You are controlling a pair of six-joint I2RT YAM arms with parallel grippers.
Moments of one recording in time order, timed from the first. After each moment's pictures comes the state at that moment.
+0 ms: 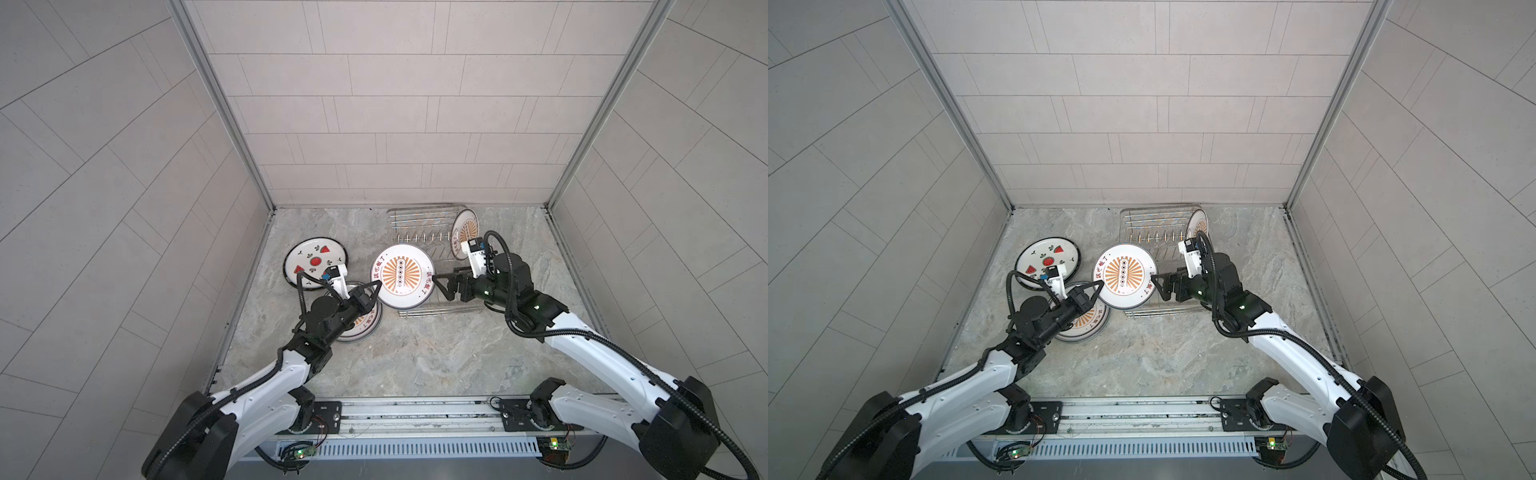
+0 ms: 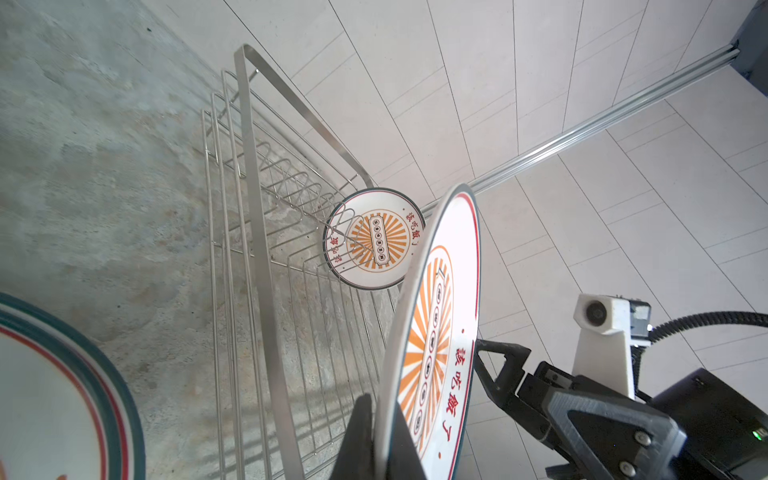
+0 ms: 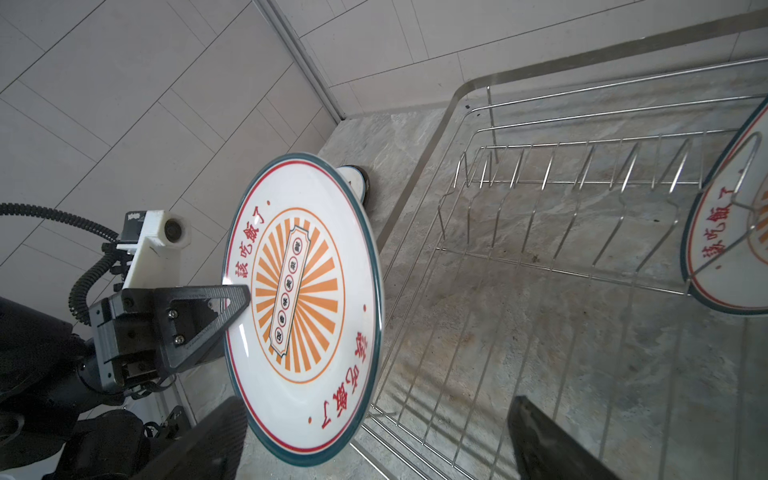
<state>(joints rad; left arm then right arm) -0.51 0.94 0.25 0.60 0.13 -1.00 0.54 1.06 0.76 -0.09 -0.28 0.41</state>
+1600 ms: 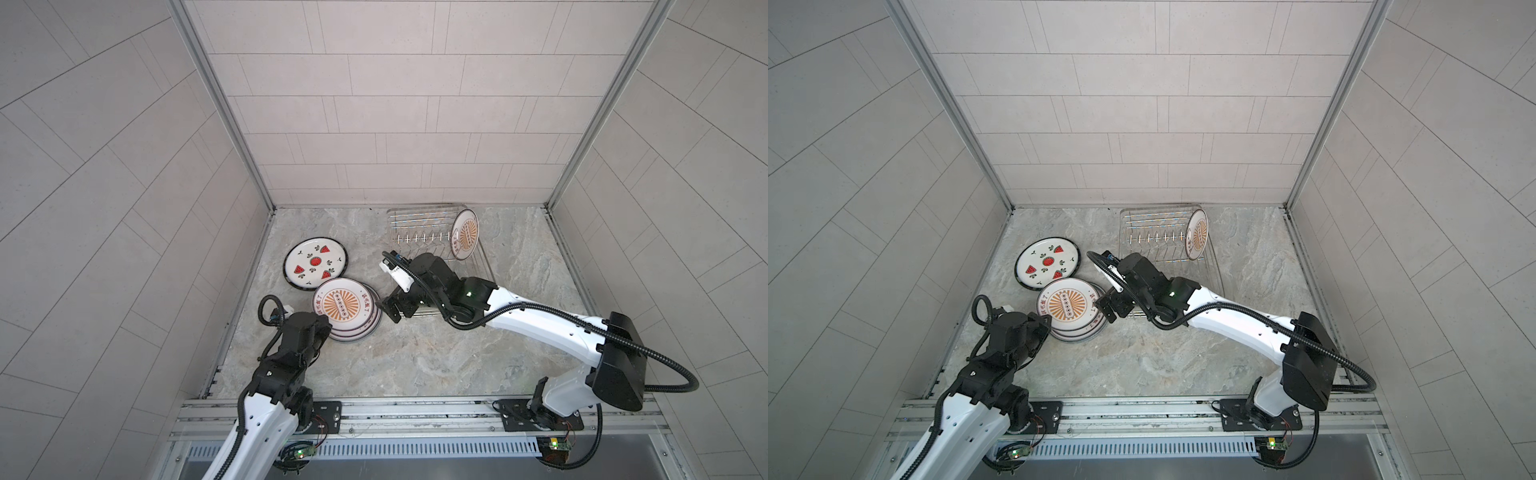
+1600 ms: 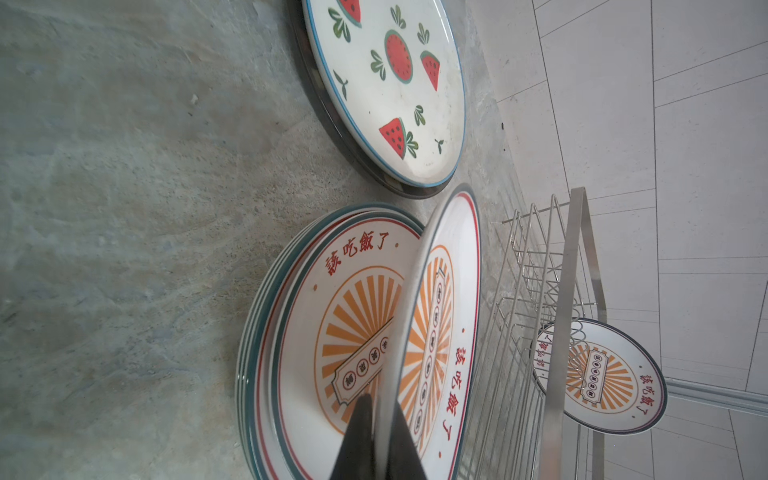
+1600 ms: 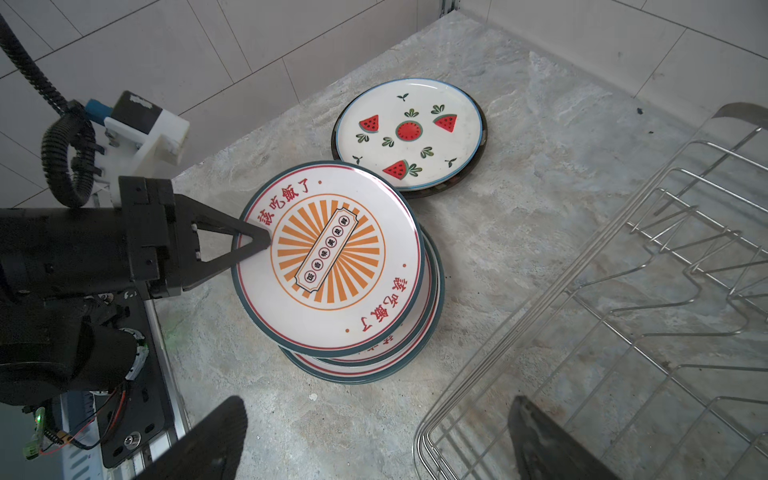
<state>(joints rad) -0.28 0.42 0.29 -0.51 -0.13 -1.22 0.94 1.51 1.23 -0.34 -0.05 0.12</state>
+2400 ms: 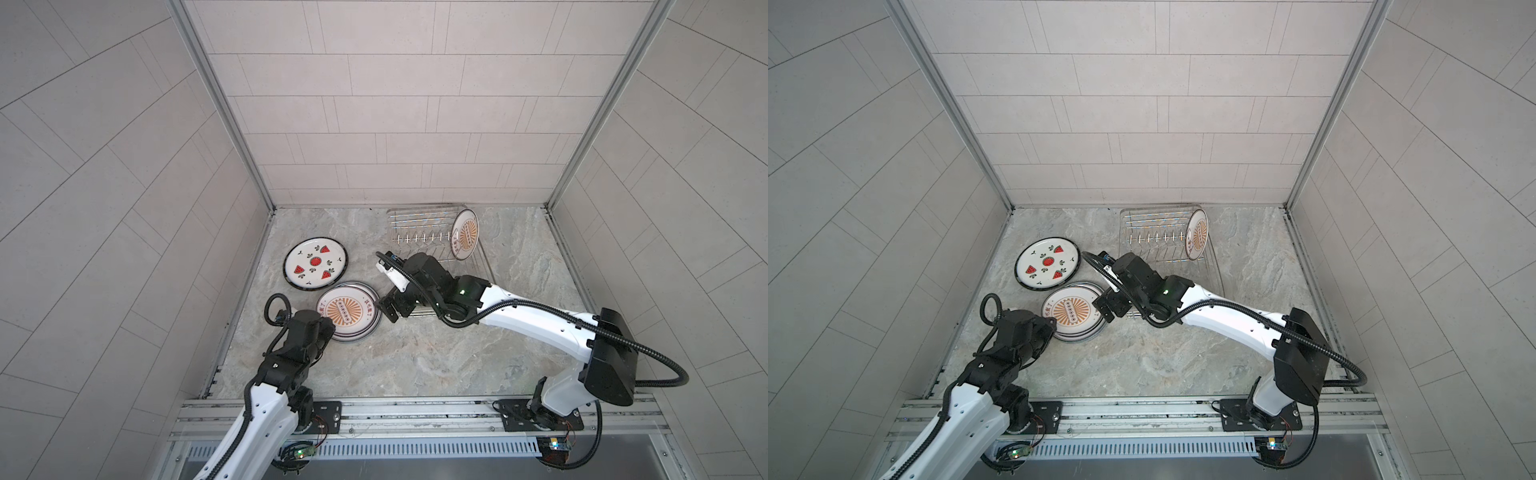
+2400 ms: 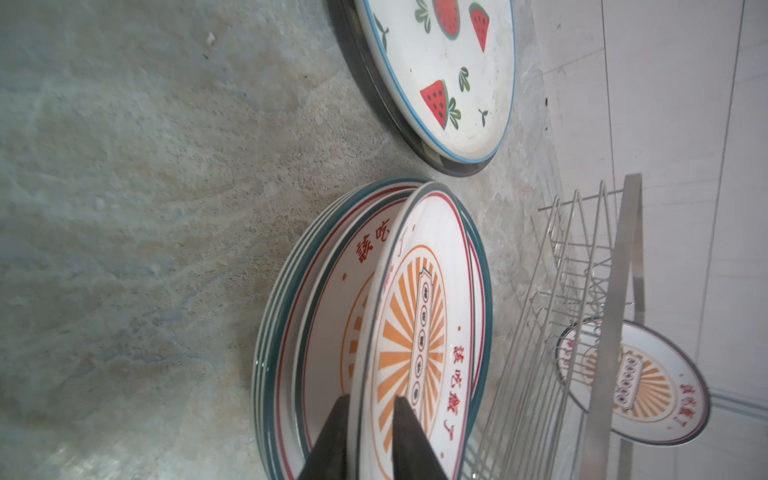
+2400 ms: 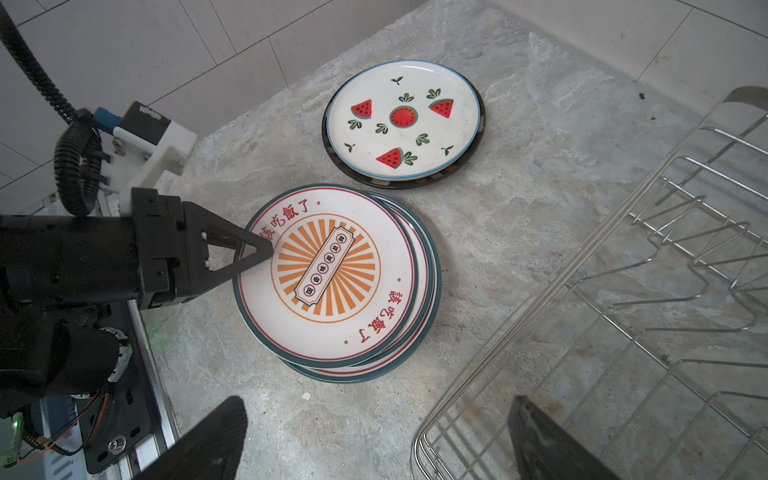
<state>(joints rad) -0.28 0.52 0.26 -0.46 -0.11 -1.24 0.94 1.55 1.26 -0.37 -0.03 0.12</state>
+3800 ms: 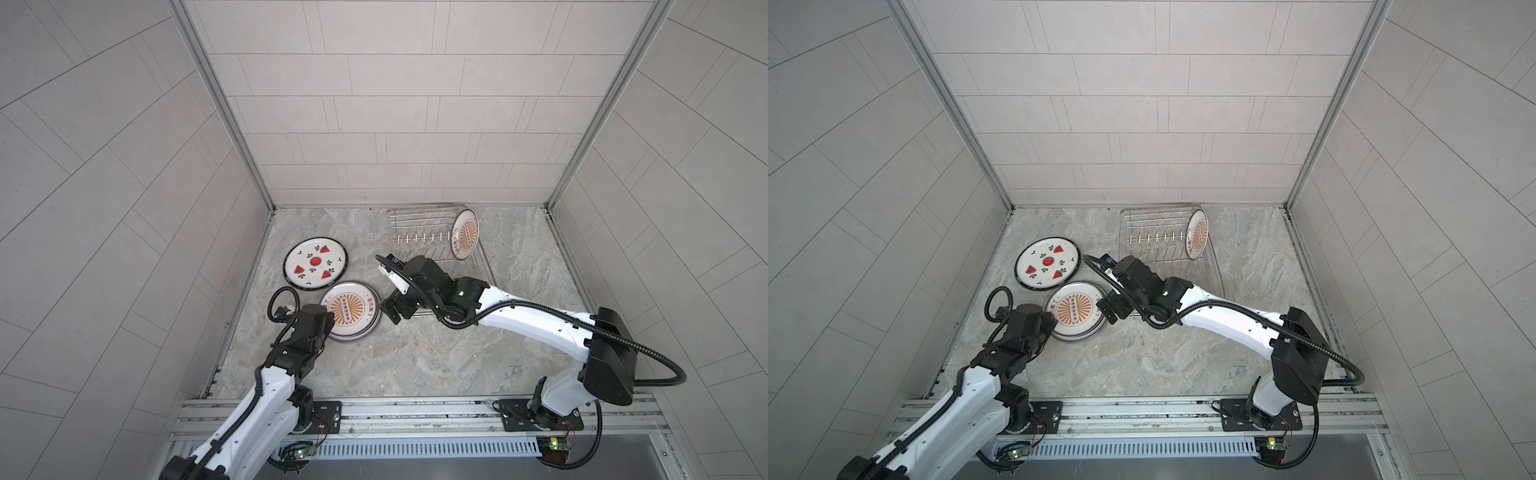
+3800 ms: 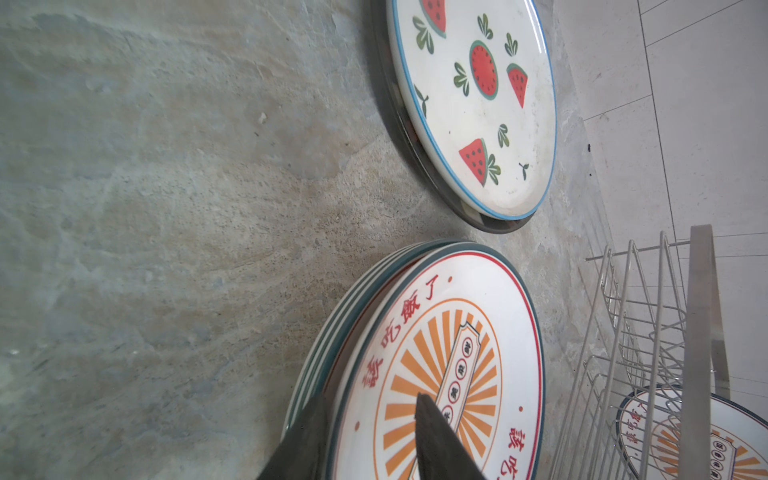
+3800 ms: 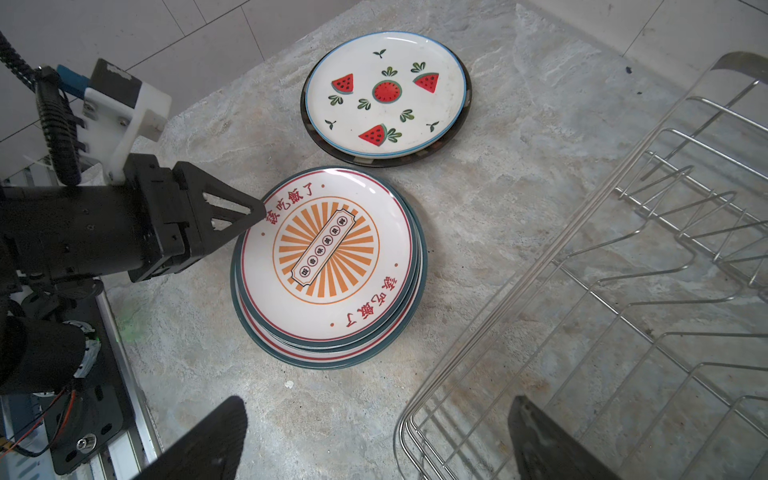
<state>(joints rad) -0.28 0.72 0.25 -0.32 -0.26 -1.24 0.94 1.55 1.24 -0.38 0.01 0.12</state>
